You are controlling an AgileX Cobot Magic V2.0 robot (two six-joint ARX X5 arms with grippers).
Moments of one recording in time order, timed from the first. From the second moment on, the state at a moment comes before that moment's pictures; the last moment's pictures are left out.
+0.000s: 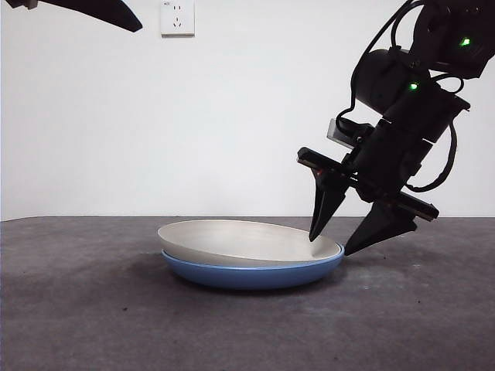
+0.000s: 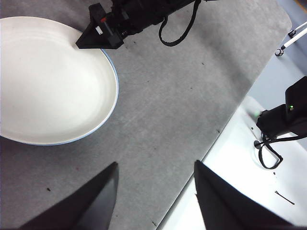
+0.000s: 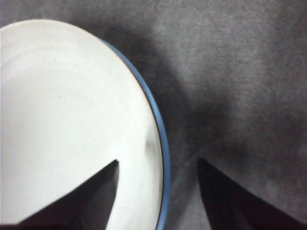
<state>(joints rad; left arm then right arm) -0.59 1.10 1.13 -0.83 0.49 -0.05 0.38 1.75 1.03 -0.22 -0.29 0.41</state>
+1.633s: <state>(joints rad) -0.59 1.10 1.13 -0.83 0.49 -0.05 0.48 0.91 1.04 -1.03 -0.40 0.13</state>
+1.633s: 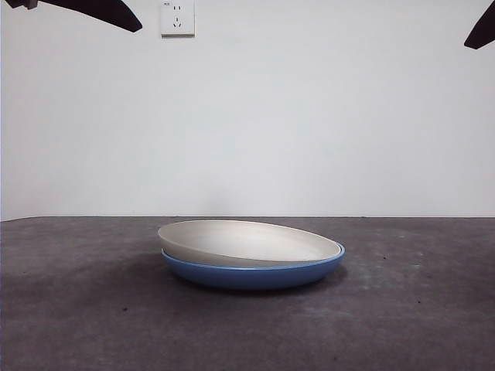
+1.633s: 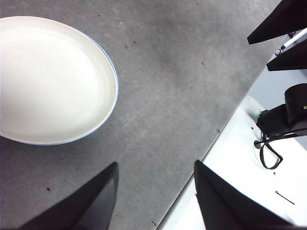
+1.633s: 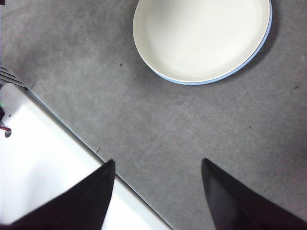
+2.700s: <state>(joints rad) -0.59 1.10 1.13 -0.83 0.49 -0.05 0.48 0.91 1.04 -0.98 -0.39 0.10</state>
